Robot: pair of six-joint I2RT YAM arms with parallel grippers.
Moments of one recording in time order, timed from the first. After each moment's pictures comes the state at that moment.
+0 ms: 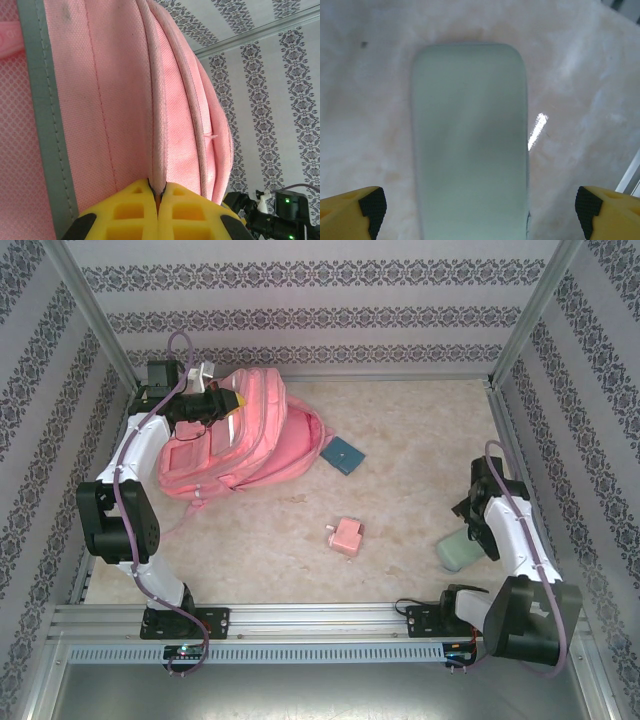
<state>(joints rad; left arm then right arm) 0.08 1.73 1.49 -0.47 0.91 -0.50 -0.20 1.15 0.77 -1.05 0.25 0.92</state>
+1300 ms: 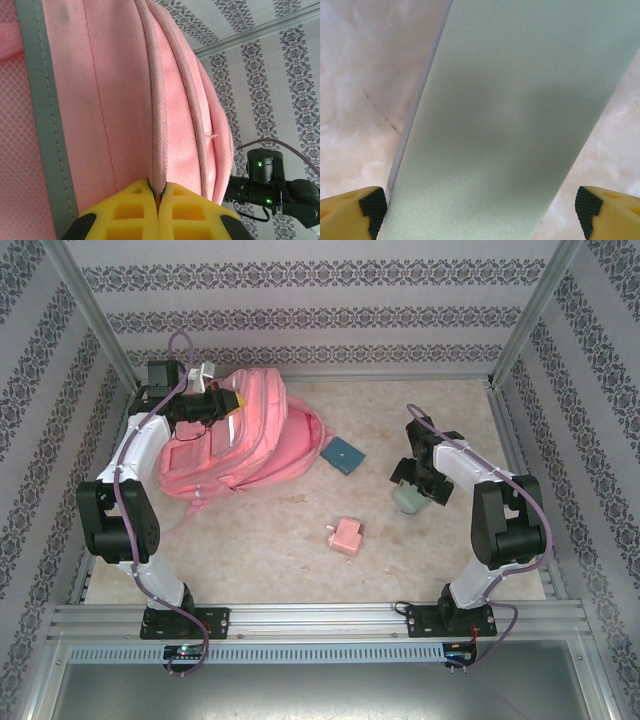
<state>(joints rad) 0.08 1.73 1.49 -0.47 0.91 -0.49 0.16 1.69 1.11 -0.85 0.09 0.73</state>
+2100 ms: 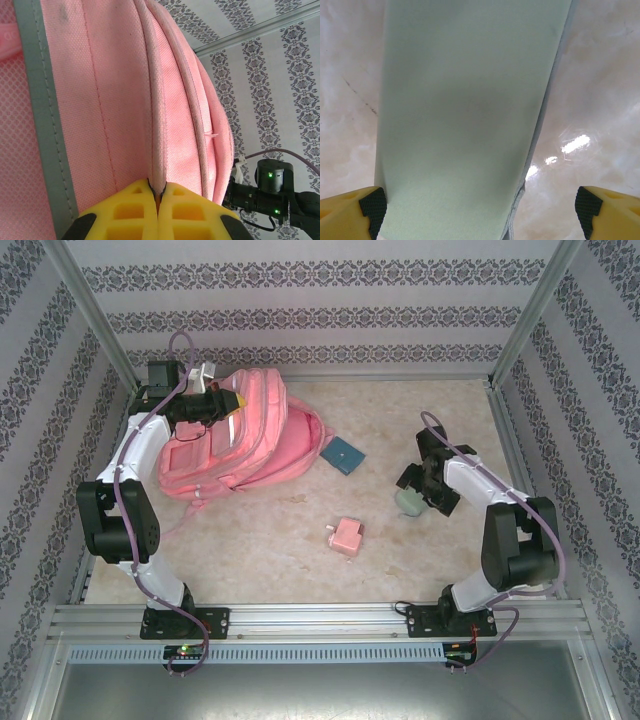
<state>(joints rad) 0.08 1.73 1.49 -0.48 0.91 -0.47 0.13 1.55 0.98 -0.79 0.05 0.79</state>
